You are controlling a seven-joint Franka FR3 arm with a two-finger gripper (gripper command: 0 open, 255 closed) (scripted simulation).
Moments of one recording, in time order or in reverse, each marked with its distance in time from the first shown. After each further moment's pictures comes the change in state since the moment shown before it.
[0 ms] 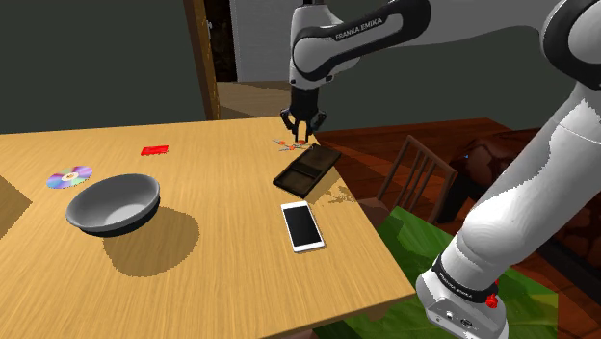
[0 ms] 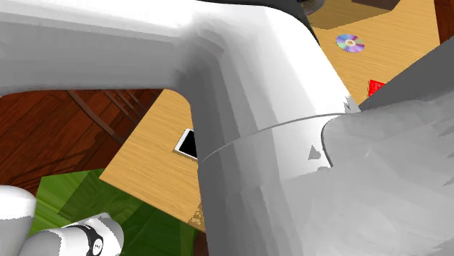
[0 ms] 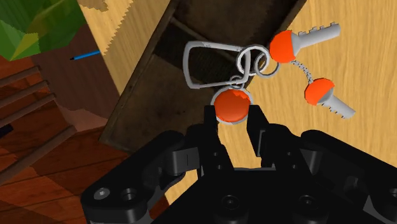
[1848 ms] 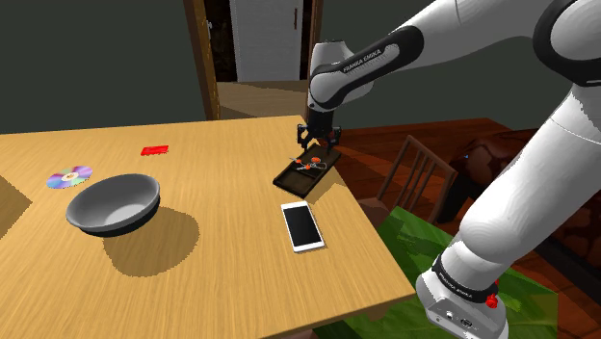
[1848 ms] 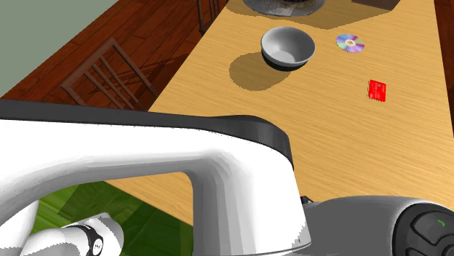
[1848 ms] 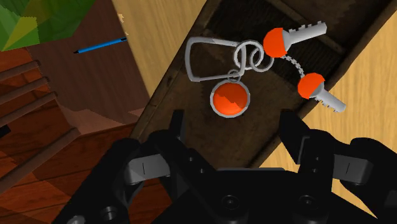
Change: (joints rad) arm -0.050 0.013 -0.062 -0.182 -0.005 0.195 -0.113
